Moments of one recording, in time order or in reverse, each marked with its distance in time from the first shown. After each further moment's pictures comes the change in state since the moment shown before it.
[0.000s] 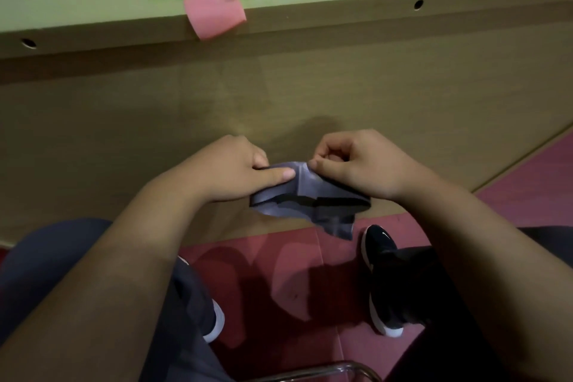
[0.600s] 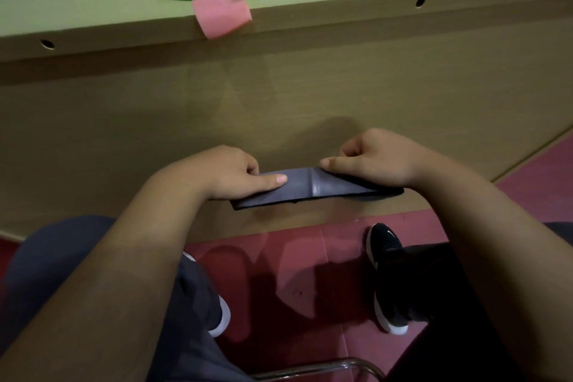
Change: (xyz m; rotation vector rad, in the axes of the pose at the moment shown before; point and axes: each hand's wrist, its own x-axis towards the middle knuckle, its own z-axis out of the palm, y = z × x) left_hand -0.006 -0.003 -0.004 0.096 -0.245 -0.353; right_hand 0.001 0.002 -0.020 -0.174 -0.187 0.208
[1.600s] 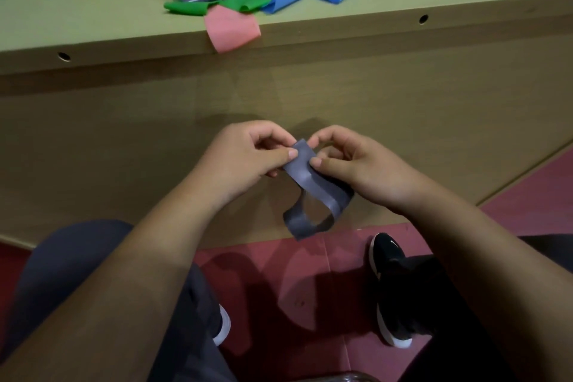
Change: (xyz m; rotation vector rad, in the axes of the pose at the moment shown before) left_hand -0.015 0.026 0.001 -0.933 0.454 0.338; right_hand 0.008 -0.012 0.032 0.788 0.041 -0.251
